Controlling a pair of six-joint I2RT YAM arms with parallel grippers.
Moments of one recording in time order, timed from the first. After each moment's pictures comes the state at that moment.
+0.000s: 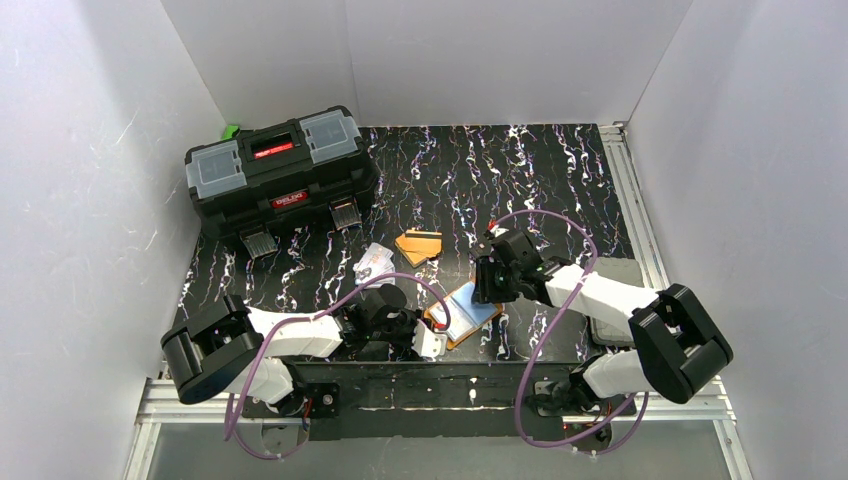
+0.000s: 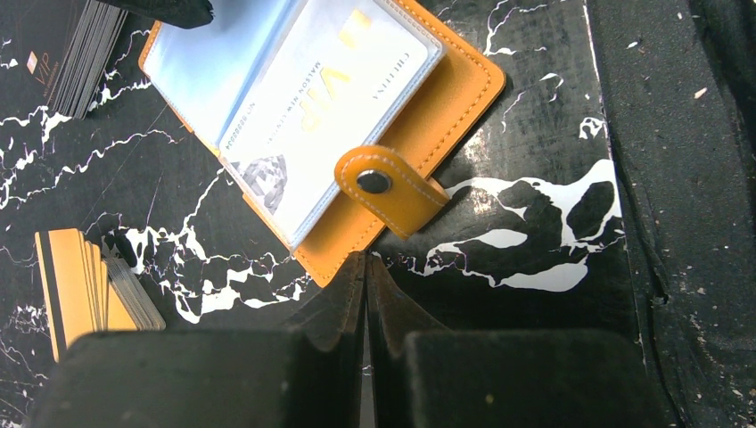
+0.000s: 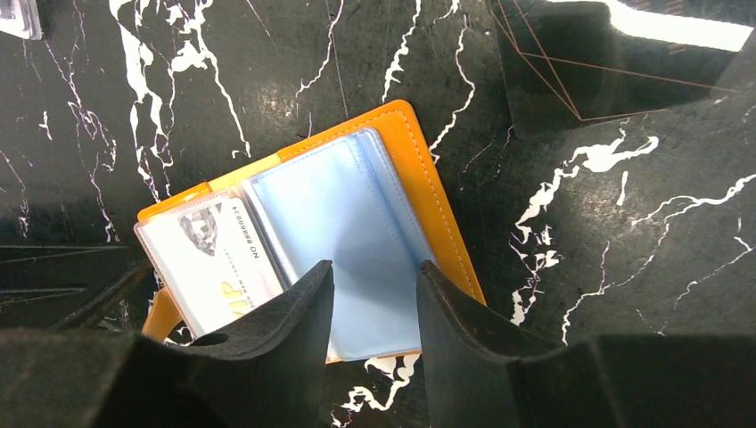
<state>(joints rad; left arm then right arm) -1.02 1.35 0.39 0.25 0.23 0.86 0.65 1.36 0.64 -0.26 -0.11 0.50</state>
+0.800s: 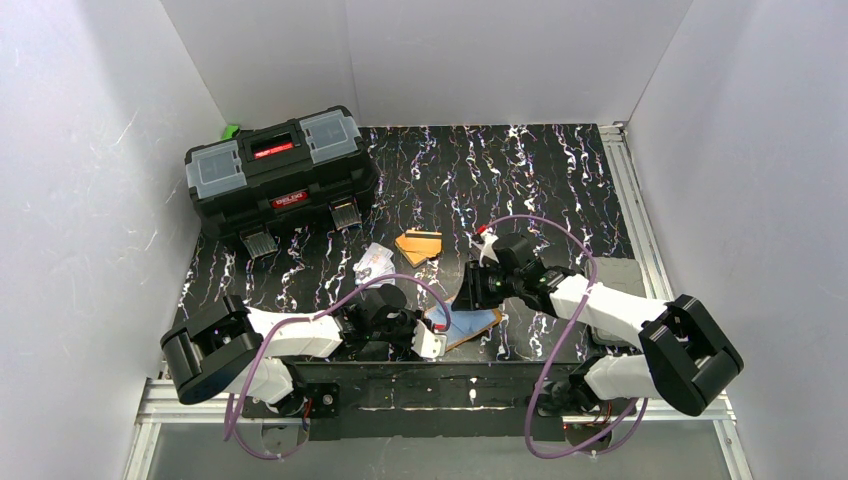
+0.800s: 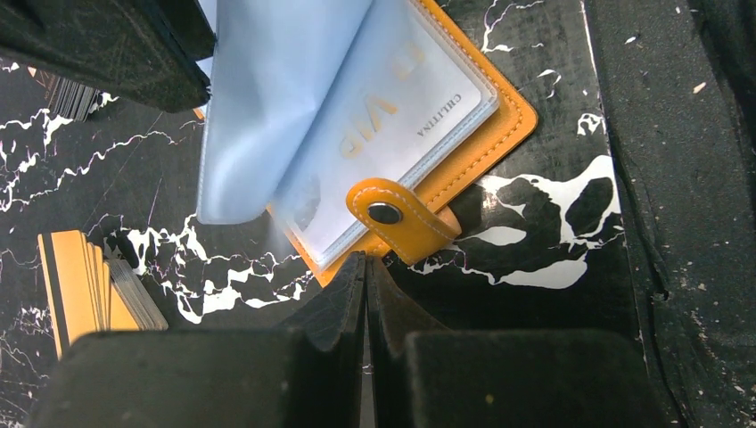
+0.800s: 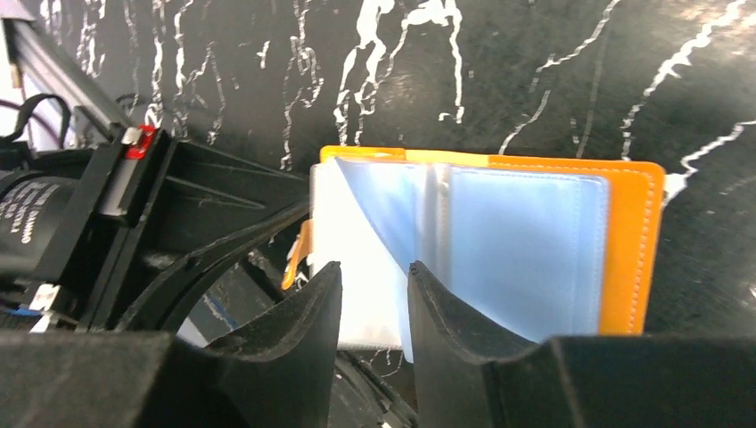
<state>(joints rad) -1.02 1.35 0.39 0.25 0.23 0.88 0.70 1.29 0.58 -0.09 -0.38 0.57</state>
